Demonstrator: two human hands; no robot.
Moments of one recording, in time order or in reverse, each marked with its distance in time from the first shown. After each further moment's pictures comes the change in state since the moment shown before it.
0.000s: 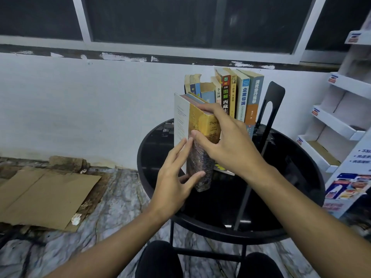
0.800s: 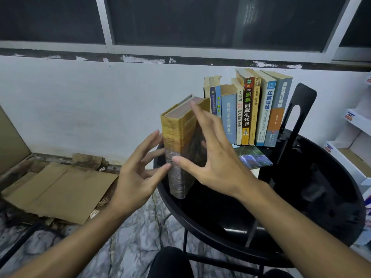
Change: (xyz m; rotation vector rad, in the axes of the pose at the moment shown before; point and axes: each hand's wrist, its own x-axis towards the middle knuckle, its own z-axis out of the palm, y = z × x) left_hand 0.002 -0.010 -0.098 -0.052 0.115 0.054; right_hand 0.007 -0.009 0.054 0.094 -0.146 -0.132
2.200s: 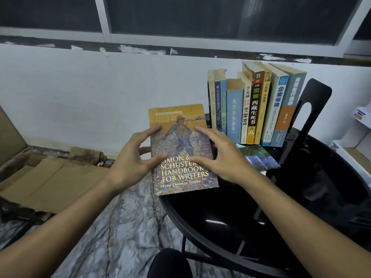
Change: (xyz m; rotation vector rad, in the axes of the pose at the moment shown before) left_hand 0.051 -0.031 -0.029 0.202 -0.148 -0.404; right_hand 0.021 0.085 0.015 -0.034 -0.178 0.255
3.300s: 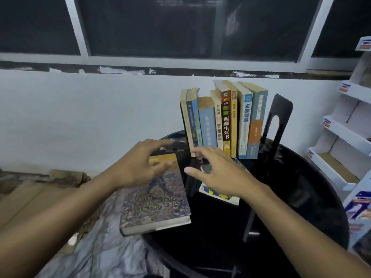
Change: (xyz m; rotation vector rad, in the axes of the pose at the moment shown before) left_hand 0.059 0.054 0.037 0.610 -0.270 0.241; right_hand -0.017 0.009 -0.058 -0.156 -0.157 0.164
